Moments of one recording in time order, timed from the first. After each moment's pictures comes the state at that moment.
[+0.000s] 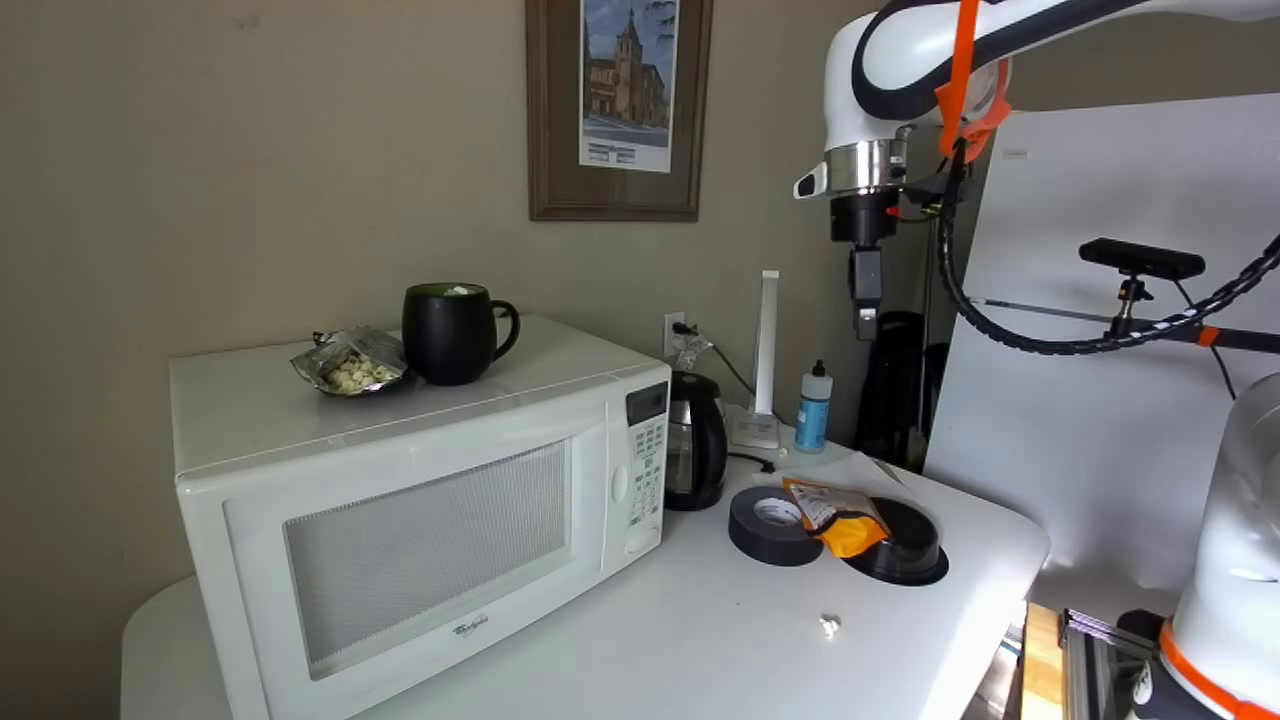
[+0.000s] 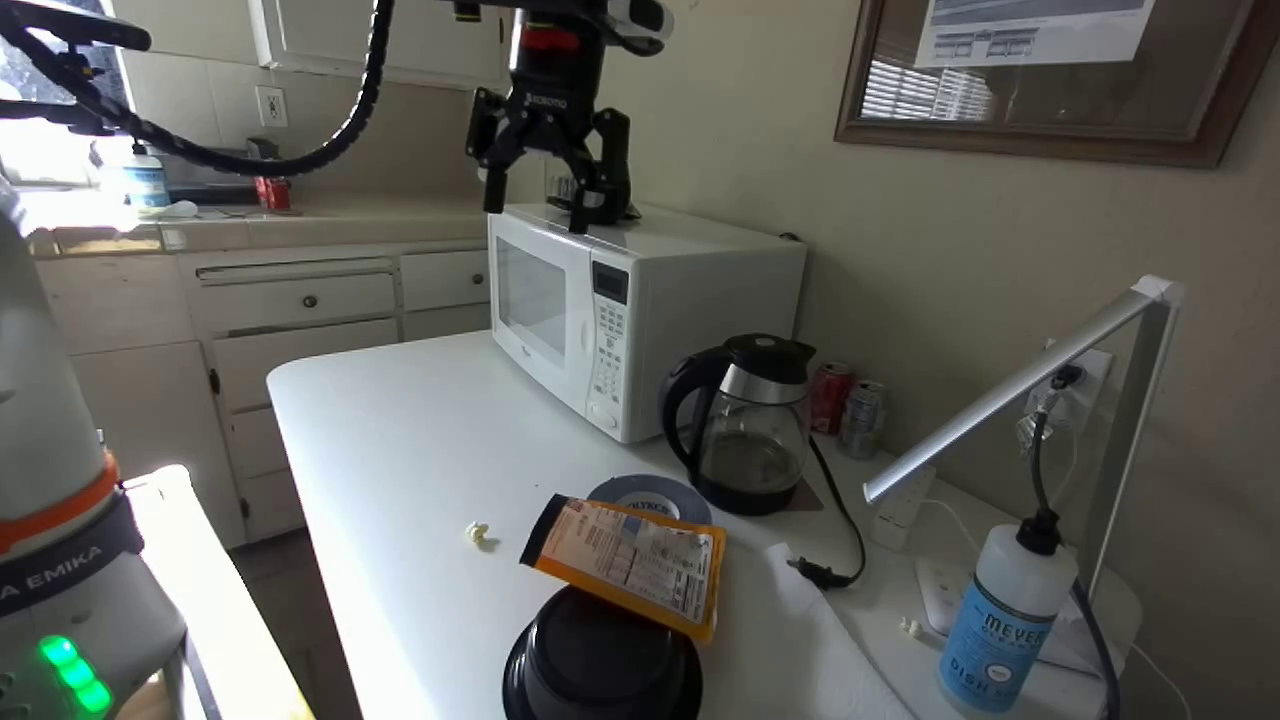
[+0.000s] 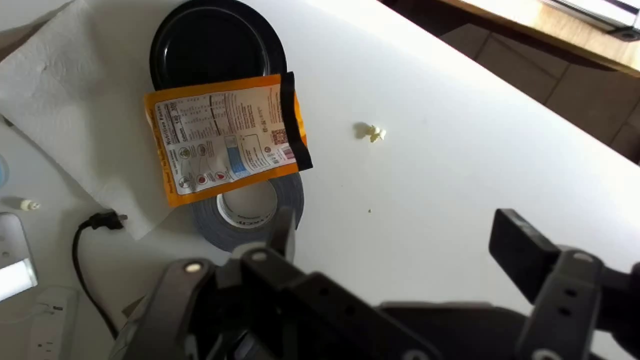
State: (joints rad) arm -0.03 -0.48 -0.21 -2.32 -0.13 1.71 -0.52
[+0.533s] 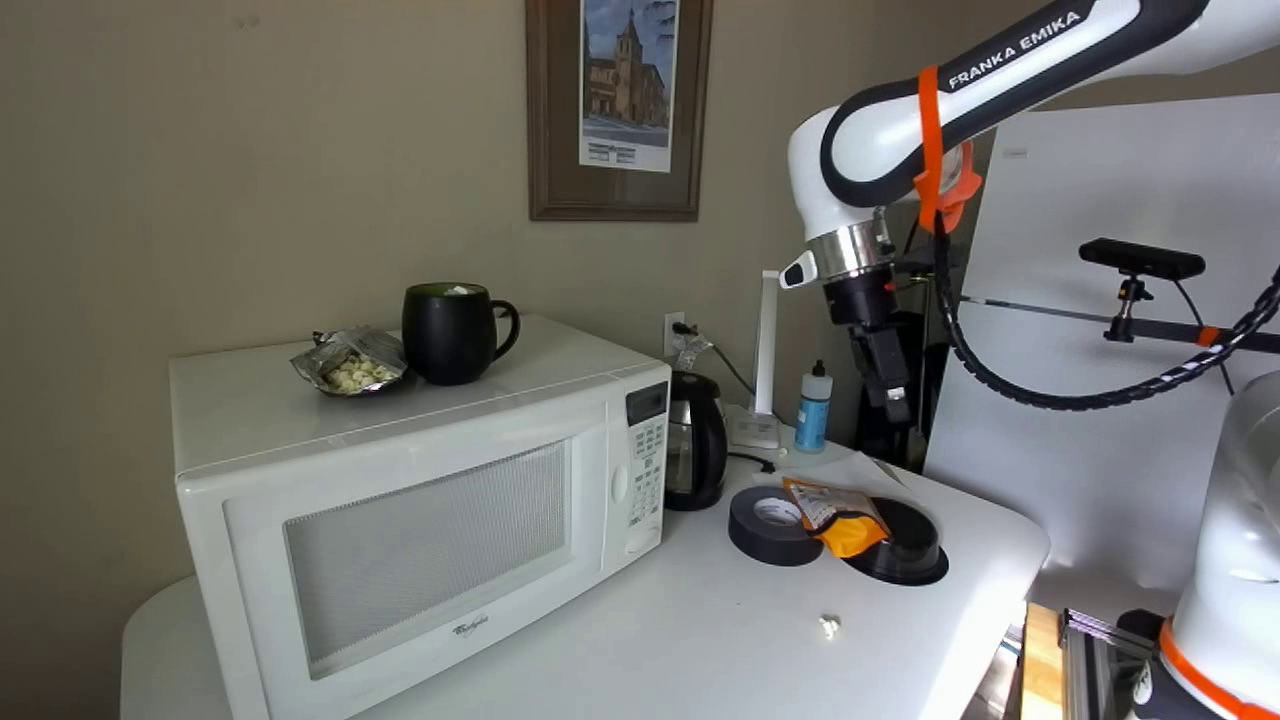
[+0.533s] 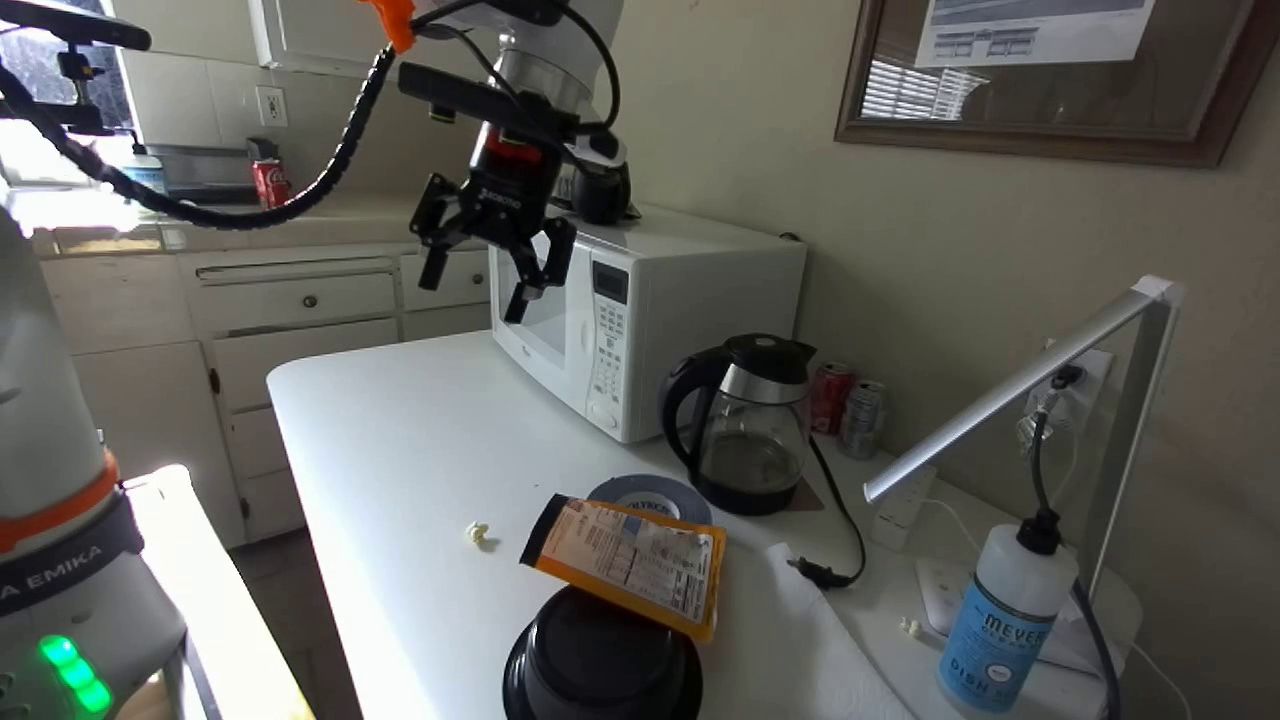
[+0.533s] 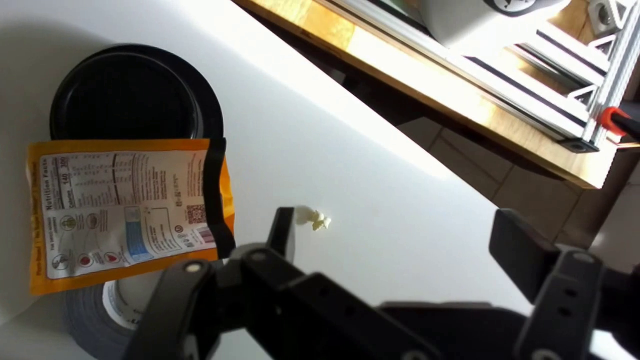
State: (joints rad) arm 0.00 -0.40 -0.19 -2.45 -0.14 1.68 -0.59
